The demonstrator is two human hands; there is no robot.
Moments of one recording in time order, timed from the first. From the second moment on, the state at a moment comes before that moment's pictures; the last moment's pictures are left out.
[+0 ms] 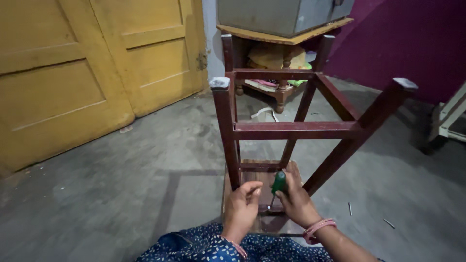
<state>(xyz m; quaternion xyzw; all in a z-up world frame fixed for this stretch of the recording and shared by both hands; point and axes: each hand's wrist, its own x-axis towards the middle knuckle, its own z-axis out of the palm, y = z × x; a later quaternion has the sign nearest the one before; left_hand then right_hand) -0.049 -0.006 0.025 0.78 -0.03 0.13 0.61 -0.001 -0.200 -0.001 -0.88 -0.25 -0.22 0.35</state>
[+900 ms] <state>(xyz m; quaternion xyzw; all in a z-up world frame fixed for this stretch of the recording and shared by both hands) -0.041 -0.012 0.027 0.79 -0.02 0.10 0.61 0.007 -0.194 0.010 -0.90 -0.26 -0.16 0.31</state>
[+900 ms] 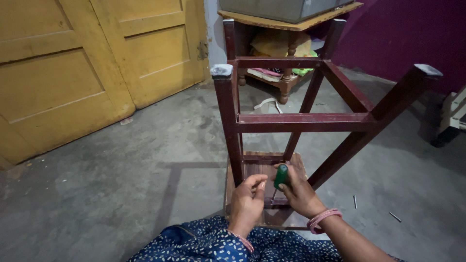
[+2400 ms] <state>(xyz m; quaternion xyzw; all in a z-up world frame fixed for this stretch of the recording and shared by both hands) -0.043 -0.010 0.026 0.78 -0.03 0.11 0.62 0.001 -0.196 0.019 -0.89 -0.25 -0.13 0.37</state>
